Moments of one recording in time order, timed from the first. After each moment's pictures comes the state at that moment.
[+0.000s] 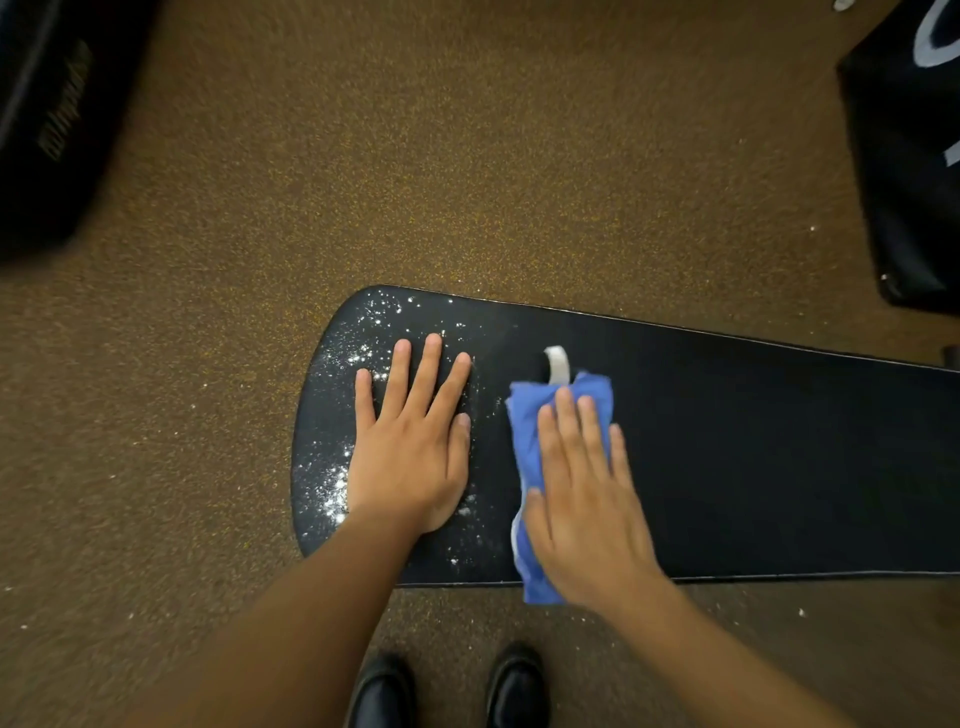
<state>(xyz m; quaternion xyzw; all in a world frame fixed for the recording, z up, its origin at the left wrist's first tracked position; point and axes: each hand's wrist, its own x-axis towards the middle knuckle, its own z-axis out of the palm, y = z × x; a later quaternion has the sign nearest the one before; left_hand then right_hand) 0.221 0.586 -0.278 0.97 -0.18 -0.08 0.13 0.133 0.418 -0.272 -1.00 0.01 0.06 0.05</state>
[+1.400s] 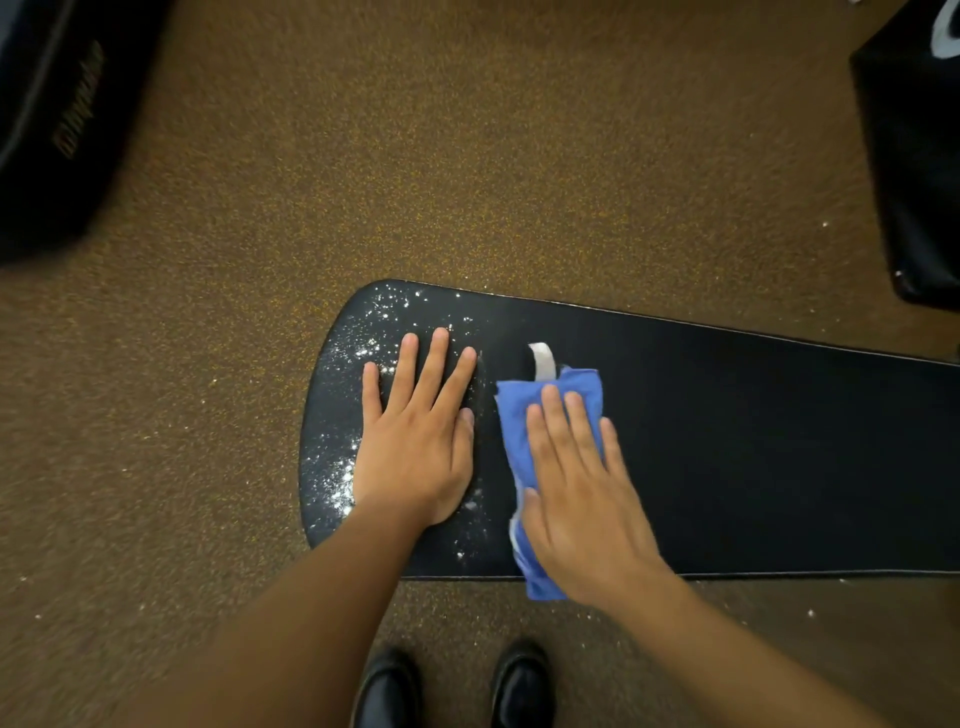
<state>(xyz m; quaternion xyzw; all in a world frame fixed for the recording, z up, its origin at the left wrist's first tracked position) 0.222 0.587 -0.276 0.97 -0.18 -0.08 0.14 0.136 0.421 -0.267 -0.99 -0.05 0.08 0.04</state>
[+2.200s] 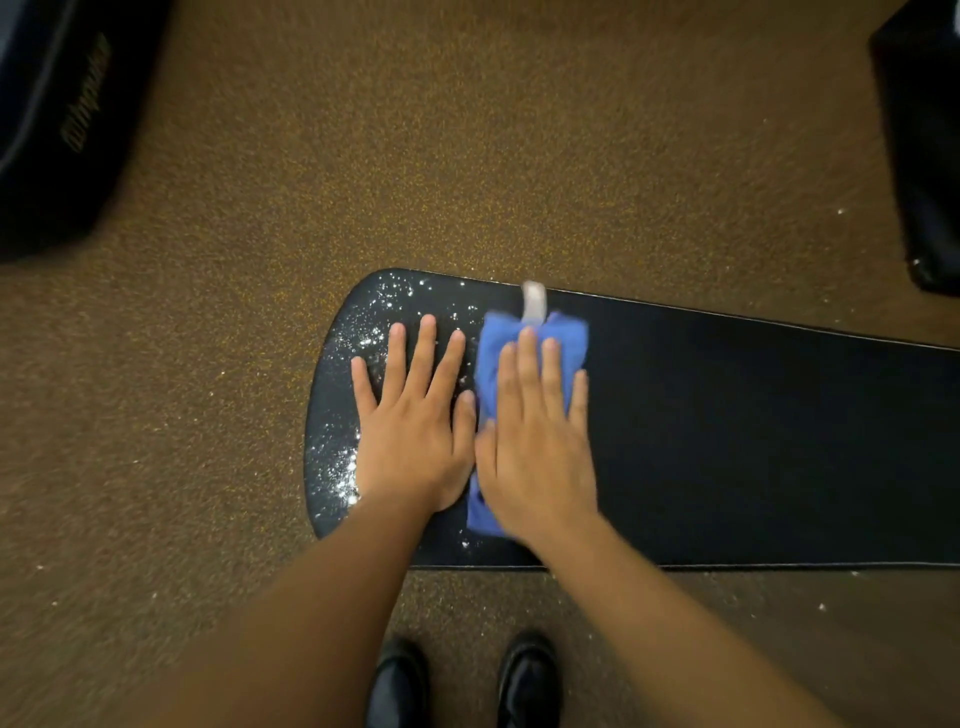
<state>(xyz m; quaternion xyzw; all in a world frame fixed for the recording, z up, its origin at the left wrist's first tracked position) 0.221 0.585 -0.279 0.98 -0.13 -0.07 0.14 0.181 0.464 -0.269 -1.00 0.05 0.06 0.06</state>
